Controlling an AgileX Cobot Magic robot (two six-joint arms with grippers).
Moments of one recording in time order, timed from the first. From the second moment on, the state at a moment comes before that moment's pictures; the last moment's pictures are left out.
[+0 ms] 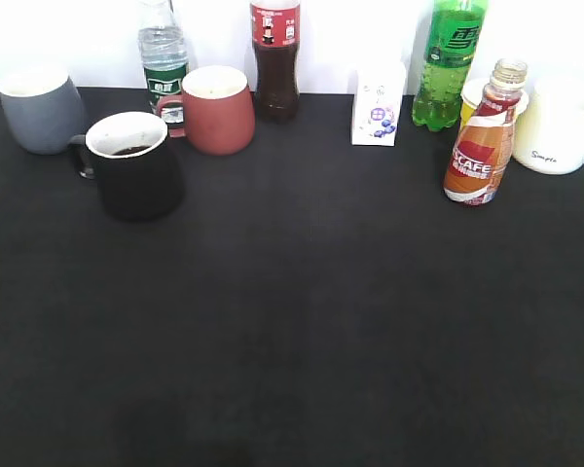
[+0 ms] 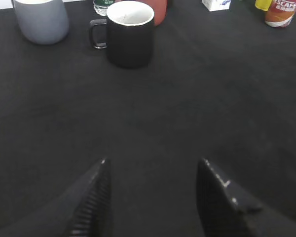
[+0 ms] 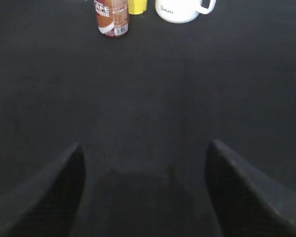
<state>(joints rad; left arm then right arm) -0.49 -0.01 -0.52 0.06 1.07 -0.11 0.16 -0.01 -0.50 -0.02 1.05 0.02</state>
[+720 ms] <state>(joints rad) -0.02 -0.01 -0.52 0.06 1.07 -0.11 -0.05 -0.01 -0.50 -0.02 1.04 0.02</state>
